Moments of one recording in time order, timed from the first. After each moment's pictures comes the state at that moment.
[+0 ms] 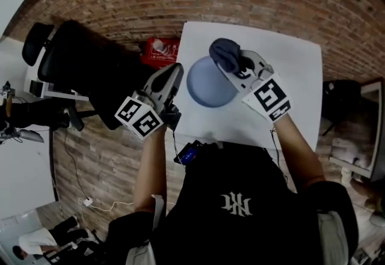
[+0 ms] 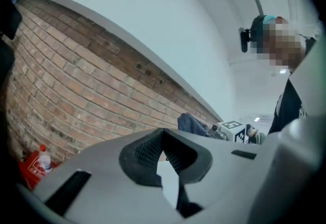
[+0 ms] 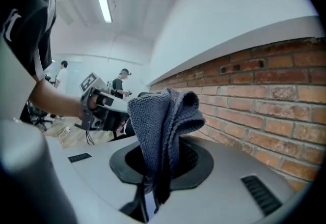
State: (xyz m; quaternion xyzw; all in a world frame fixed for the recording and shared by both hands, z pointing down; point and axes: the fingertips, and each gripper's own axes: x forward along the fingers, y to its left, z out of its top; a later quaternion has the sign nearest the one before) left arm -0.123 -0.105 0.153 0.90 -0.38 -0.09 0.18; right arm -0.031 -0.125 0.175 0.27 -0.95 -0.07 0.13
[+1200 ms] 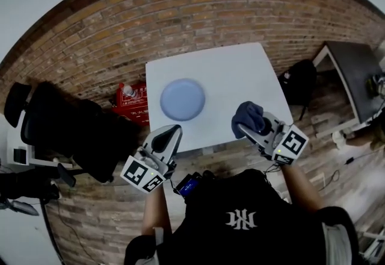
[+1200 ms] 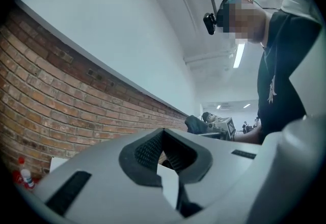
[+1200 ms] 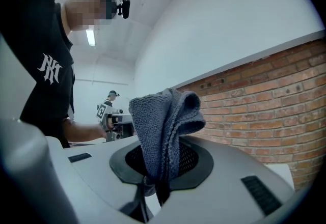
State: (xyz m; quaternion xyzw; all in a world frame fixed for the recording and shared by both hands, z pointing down) left arm -0.107 0.090 0.128 0.98 -0.19 -0.08 0.07; right arm 0.051 0.128 0.155 0.38 -0.93 0.02 0.01
